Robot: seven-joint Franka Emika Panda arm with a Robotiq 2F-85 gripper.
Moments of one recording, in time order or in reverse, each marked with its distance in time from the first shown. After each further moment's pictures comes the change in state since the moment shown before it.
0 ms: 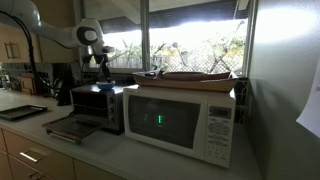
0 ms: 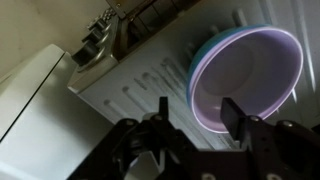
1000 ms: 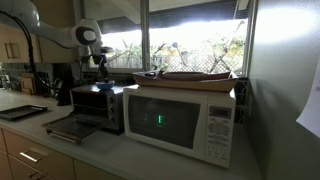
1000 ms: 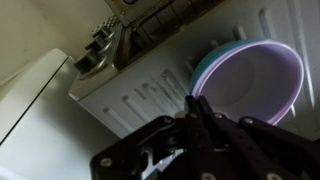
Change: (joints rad) arm 0.012 0.001 0.007 0.003 -0.008 -0.034 -0.015
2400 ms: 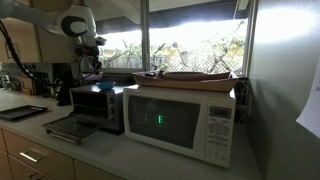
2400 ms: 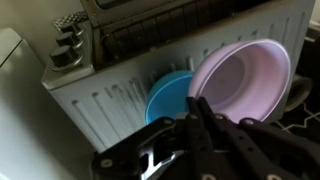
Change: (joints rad) arm 0.020 -0.194 -0.057 -0.115 0.274 0.023 -0.428
